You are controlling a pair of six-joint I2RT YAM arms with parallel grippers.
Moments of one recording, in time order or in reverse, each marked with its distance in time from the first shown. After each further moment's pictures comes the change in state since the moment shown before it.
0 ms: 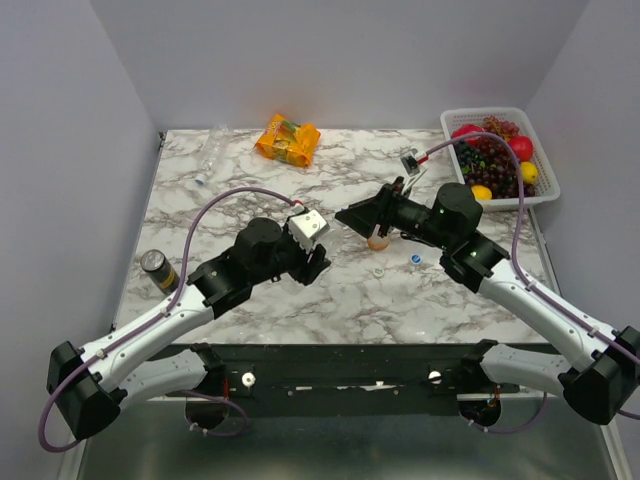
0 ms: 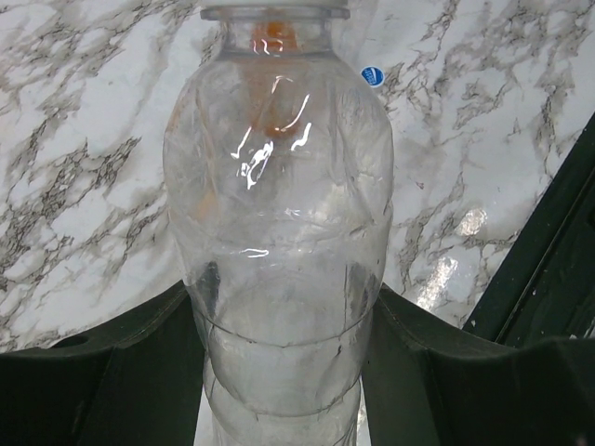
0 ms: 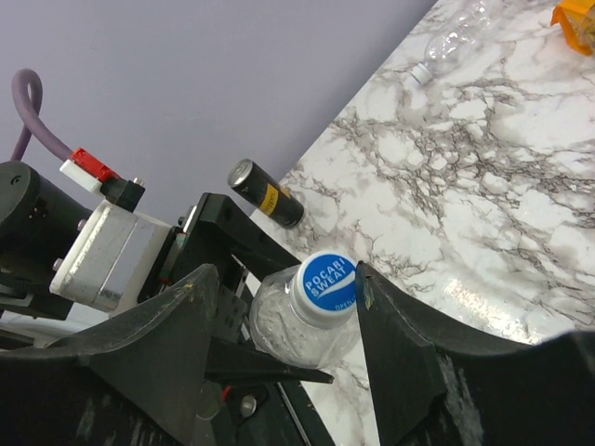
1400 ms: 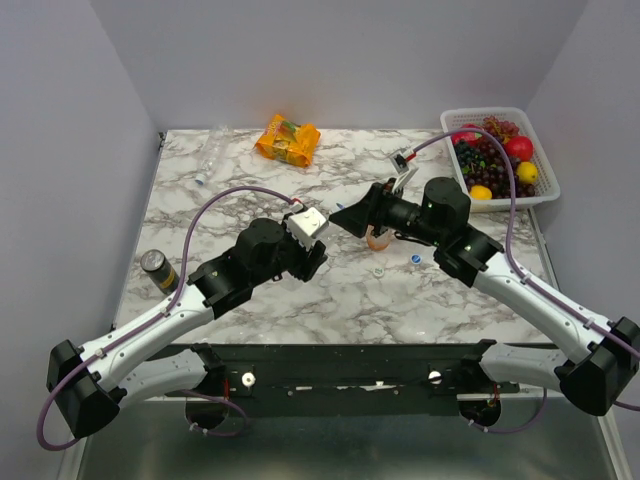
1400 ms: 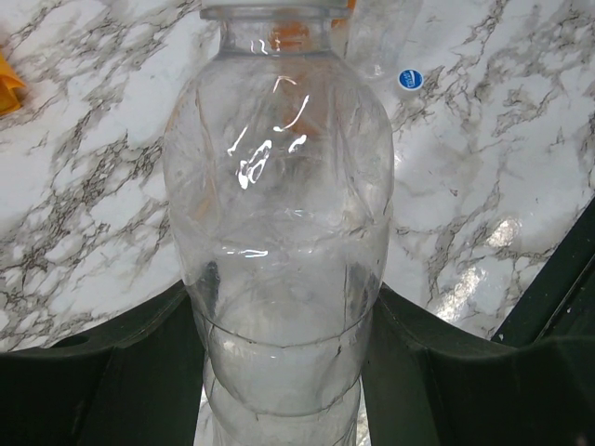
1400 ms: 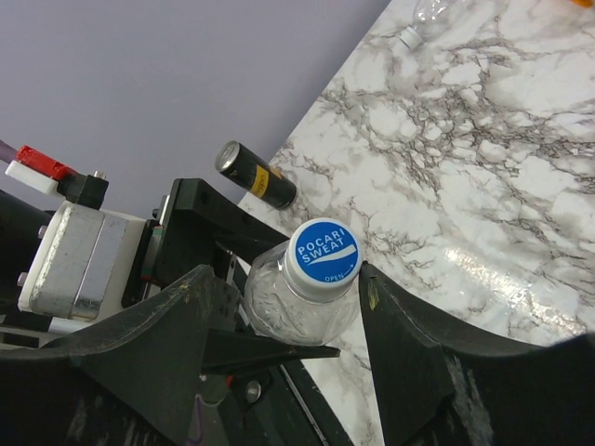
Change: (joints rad) left arm -0.021 0.005 0.011 -0.010 -0.106 0.007; right arm 0.031 0.053 0.070 -0.110 0.032 0.007
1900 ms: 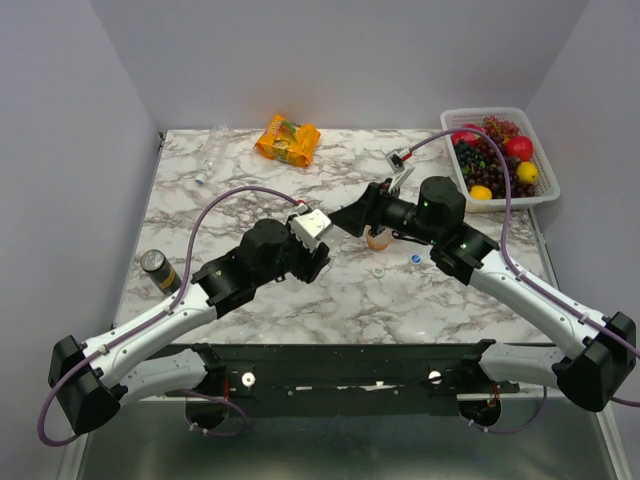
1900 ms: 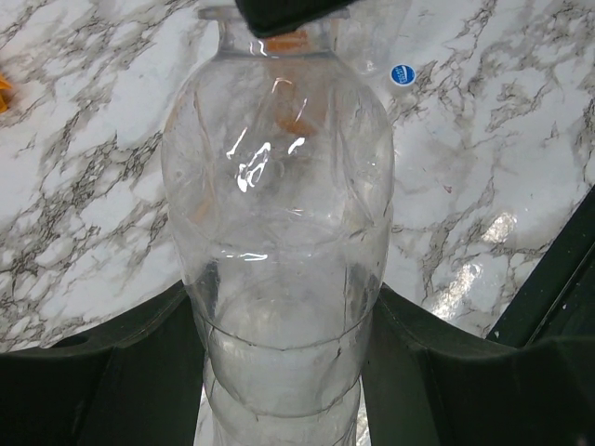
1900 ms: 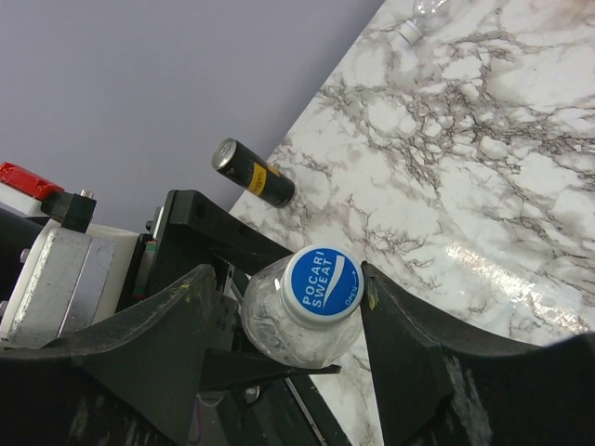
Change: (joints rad) left arm -0.017 0.019 0.004 0.002 -0.002 0.000; right arm 0.001 0.029 0.000 0.020 -0.010 0.013
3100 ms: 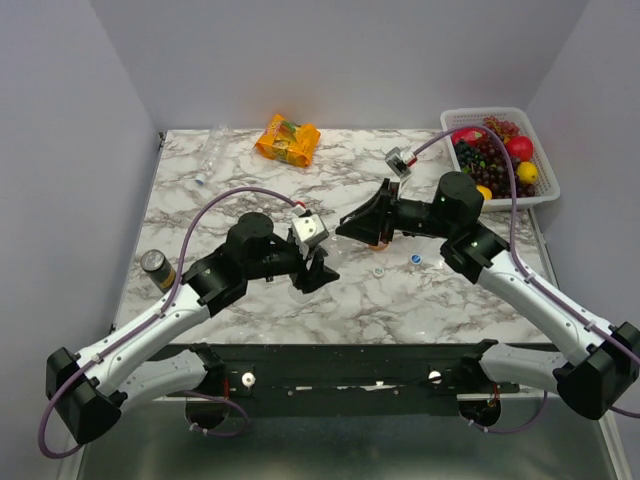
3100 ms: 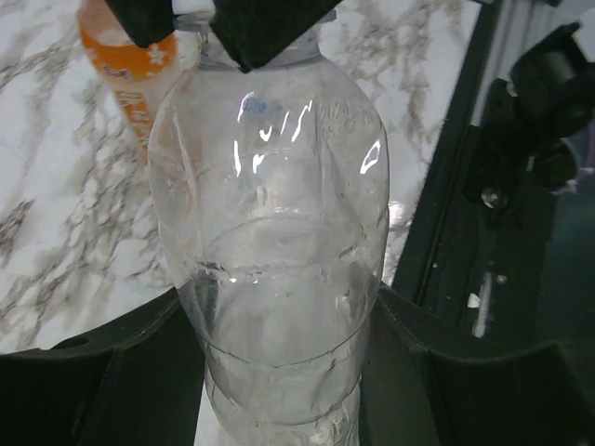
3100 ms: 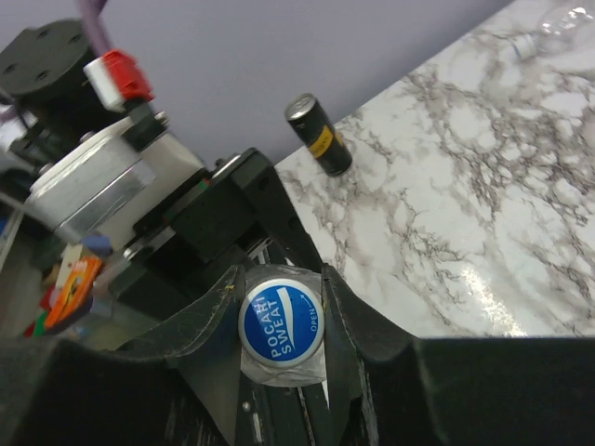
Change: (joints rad) left arm 0.058 -0.038 0.009 0.009 0.384 -0.003; right arm -0.068 -0.018 0.002 0.051 -0.327 -0.142
